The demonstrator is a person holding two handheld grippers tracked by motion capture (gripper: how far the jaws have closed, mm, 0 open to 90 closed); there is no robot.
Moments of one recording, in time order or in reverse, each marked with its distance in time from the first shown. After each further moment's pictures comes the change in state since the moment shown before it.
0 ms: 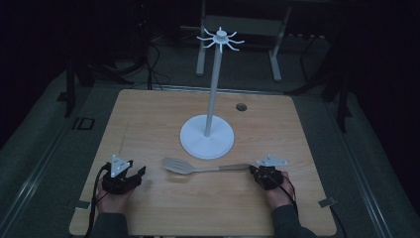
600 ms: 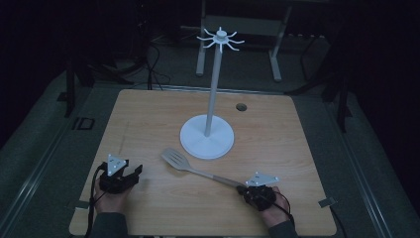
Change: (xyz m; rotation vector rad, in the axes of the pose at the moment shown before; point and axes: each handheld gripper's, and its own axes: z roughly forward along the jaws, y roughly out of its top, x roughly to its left) left arm 0.006 -0.001 -0.001 0.005 0.043 -0.054; right arm 0.054 -0.017 -0.027 0.048 0.196 -0.106
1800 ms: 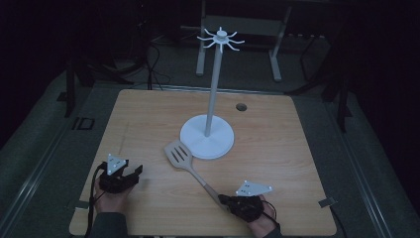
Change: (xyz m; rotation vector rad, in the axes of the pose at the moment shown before) left arm 0.002 0.000 0.000 0.004 -0.001 -0.006; right arm 0.050 0.006 -0.002 -0.143 0.221 0.029
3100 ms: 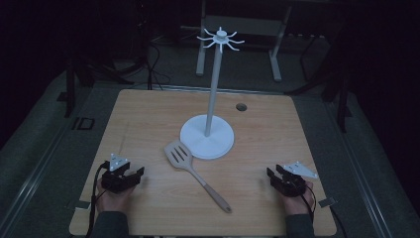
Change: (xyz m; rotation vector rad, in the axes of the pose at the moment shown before) left arm 0.003 -0.002 0.009 0.070 -0.046 -0.043; right arm -0.117 -0.019 -0.063 -0.100 -0.564 0.167
